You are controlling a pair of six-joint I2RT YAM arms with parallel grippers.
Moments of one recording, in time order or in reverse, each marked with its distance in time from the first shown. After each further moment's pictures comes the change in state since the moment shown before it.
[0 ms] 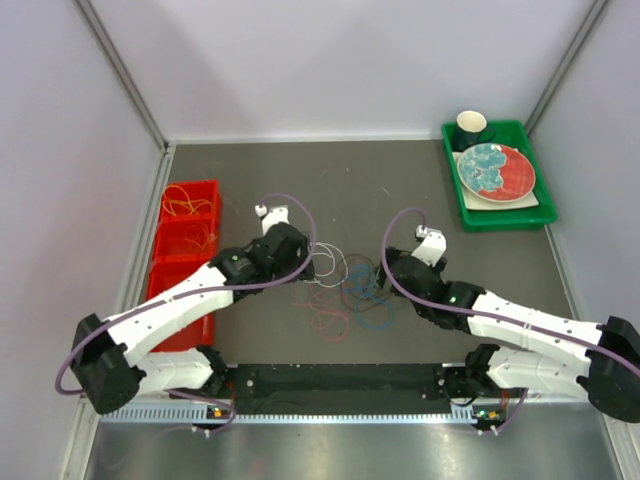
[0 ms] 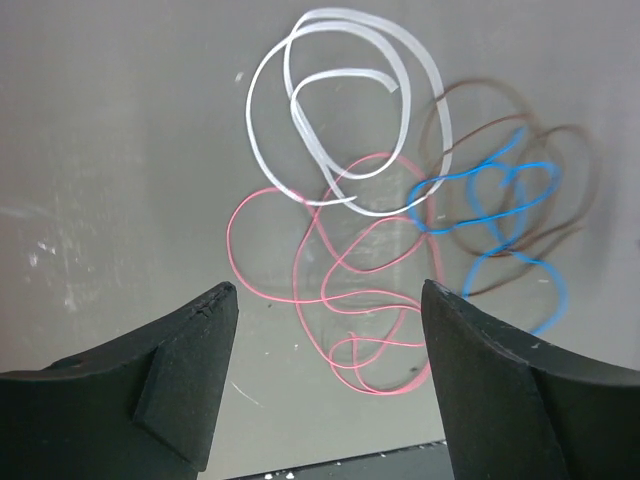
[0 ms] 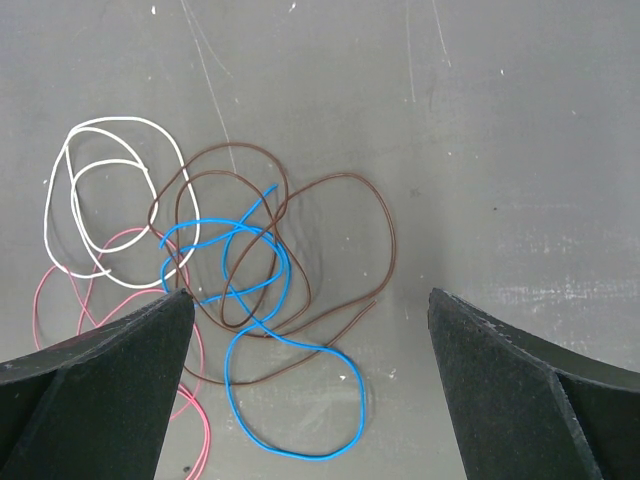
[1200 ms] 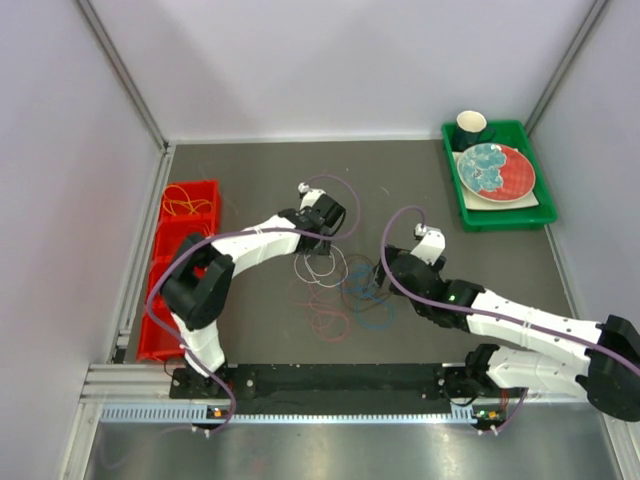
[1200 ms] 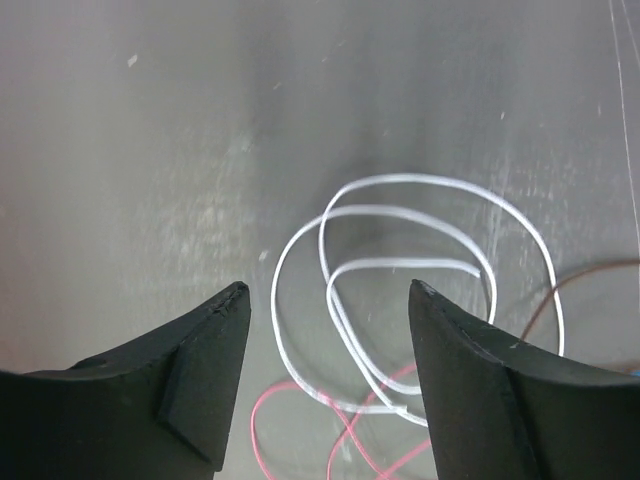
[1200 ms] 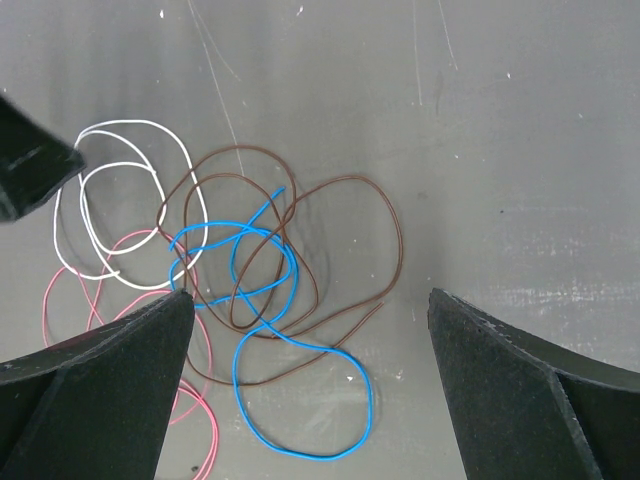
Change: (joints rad) left arm 0.077 0.630 0.309 0.069 -0.153 0.175; right arm 0.000 0.007 0.018 -0.009 -0.004 0.004
